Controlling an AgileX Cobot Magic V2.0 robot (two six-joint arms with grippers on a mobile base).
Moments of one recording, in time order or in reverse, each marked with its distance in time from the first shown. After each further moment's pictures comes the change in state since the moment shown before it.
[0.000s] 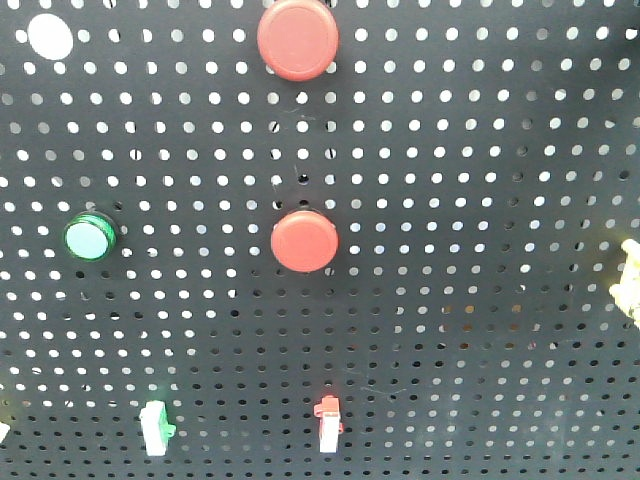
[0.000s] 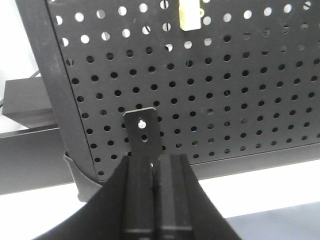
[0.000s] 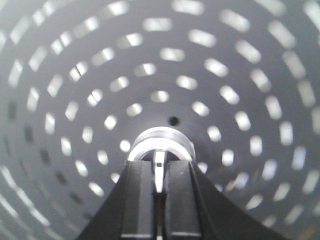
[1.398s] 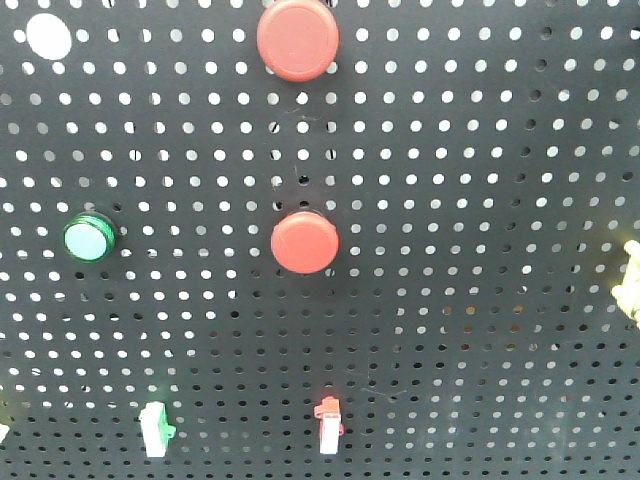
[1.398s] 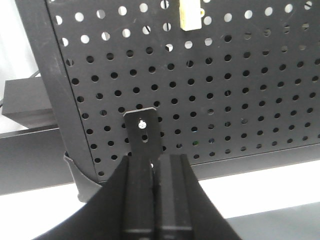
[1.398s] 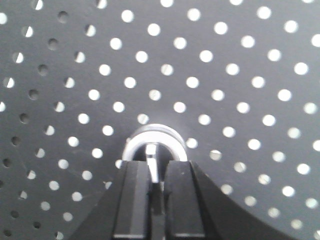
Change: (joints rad) left arm 0.000 0.000 0.000 0.000 0.000 0.000; right arm -0.004 -0.040 -0.001 0.082 -0.012 -1.230
